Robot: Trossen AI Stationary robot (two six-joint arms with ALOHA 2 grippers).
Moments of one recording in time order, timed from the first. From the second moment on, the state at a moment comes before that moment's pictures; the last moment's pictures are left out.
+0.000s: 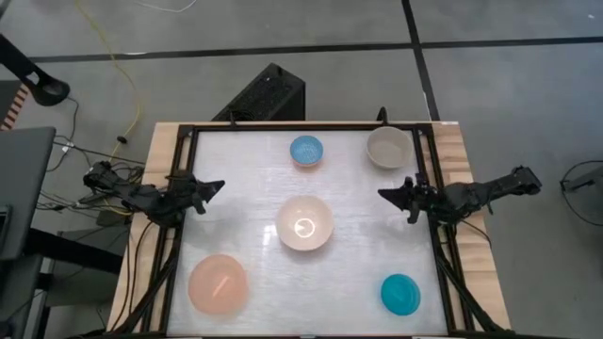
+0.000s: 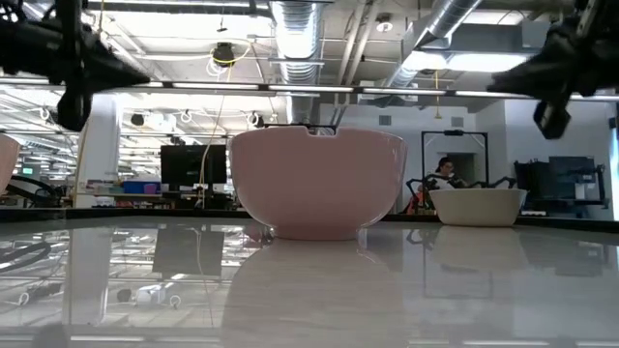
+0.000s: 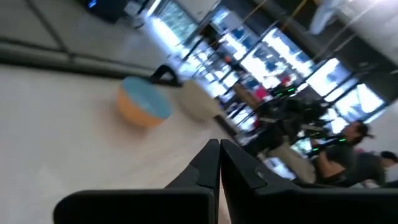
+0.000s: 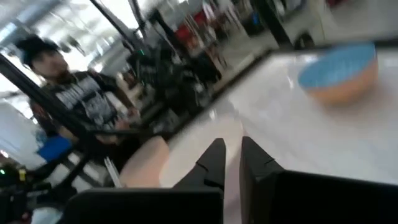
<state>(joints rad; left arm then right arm) -0.48 0.05 0.14 0.01 -0.97 -0.66 0.31 0.12 0.11 0.02 0.53 0.66</state>
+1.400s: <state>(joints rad) -0.48 0.34 0.40 0.25 -0.96 -0.17 0.24 1.52 1.14 0.27 -0.24 0.22</state>
